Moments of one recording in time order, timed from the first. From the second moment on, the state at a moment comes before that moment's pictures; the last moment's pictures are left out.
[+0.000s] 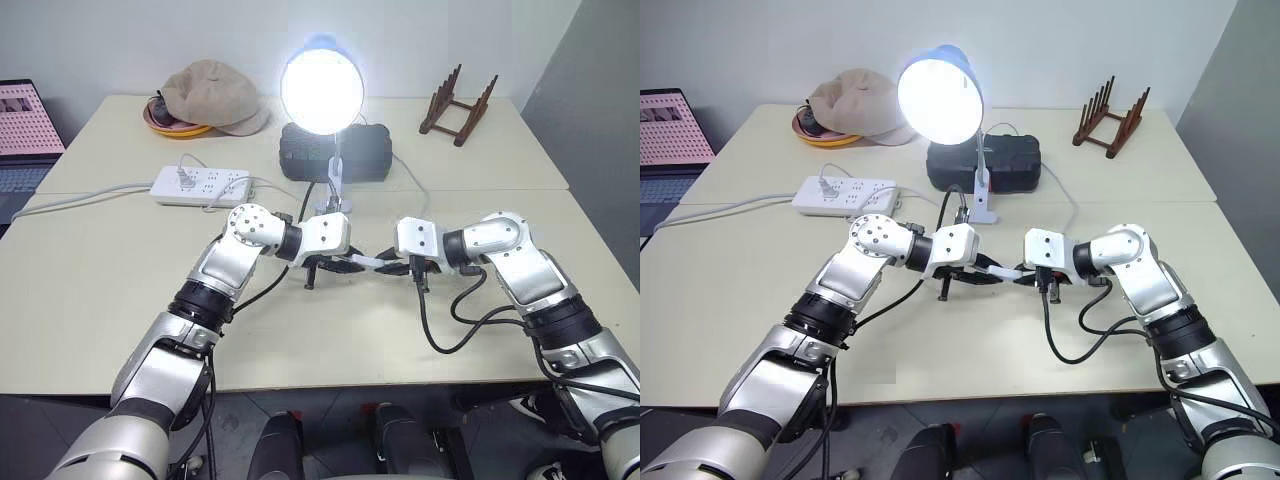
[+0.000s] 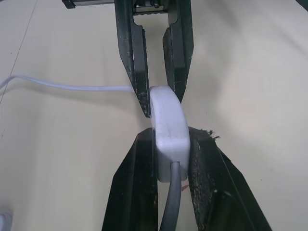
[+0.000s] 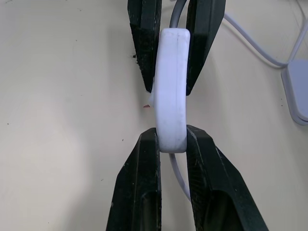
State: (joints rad) left arm -0.83 0.45 -0.36 0.38 -0.03 -0.01 -1.28; right arm -0.72 -0.60 0.34 0.12 -0.02 0.20 1.21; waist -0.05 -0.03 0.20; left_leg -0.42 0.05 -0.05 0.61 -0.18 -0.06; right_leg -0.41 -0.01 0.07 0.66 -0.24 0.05
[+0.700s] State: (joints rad) left arm -0.76 0.53 -0.31 0.24 -0.09 0.08 -1.33; right arm -0.72 -0.59 0.35 0.23 -0.03 0.12 1.22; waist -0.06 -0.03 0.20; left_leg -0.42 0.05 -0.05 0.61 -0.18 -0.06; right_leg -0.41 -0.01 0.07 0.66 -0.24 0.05
